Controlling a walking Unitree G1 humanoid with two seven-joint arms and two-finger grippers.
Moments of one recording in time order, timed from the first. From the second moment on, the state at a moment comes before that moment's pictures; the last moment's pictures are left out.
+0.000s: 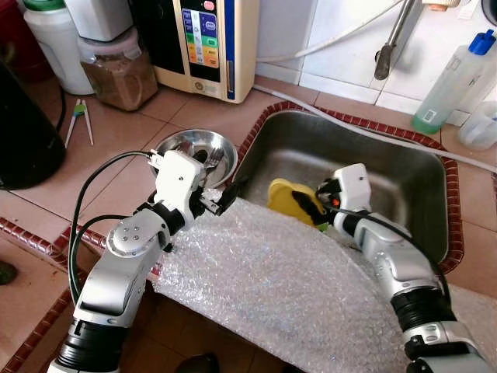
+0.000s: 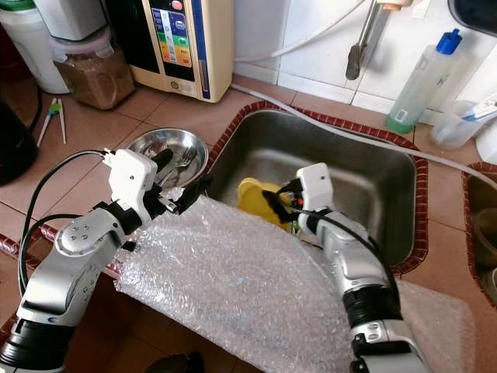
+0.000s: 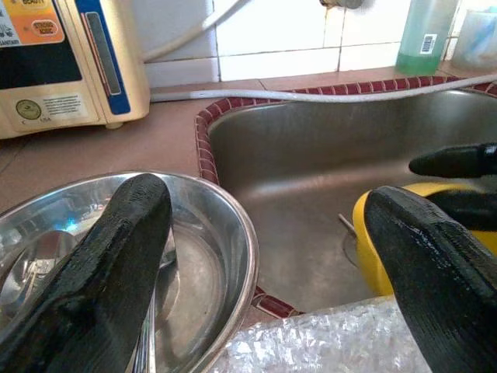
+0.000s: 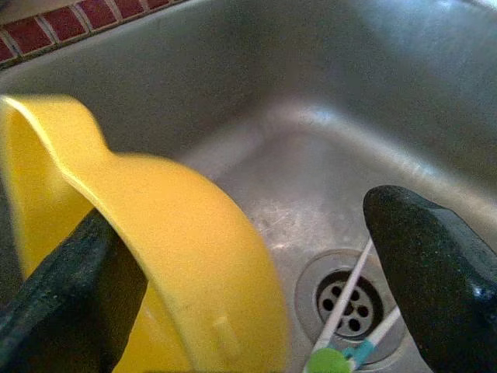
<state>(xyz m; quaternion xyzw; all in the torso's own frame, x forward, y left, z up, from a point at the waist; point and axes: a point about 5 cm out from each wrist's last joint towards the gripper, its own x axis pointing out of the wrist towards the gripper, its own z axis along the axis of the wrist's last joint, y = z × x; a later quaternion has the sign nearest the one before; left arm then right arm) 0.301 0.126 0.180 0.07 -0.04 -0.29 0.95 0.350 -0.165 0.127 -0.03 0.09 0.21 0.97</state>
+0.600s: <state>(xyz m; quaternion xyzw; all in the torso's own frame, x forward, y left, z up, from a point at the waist) 0.323 0.149 0.186 0.08 -0.03 -0.17 0.98 0.345 -0.144 0.160 -0.06 -0.06 0.21 0.97</state>
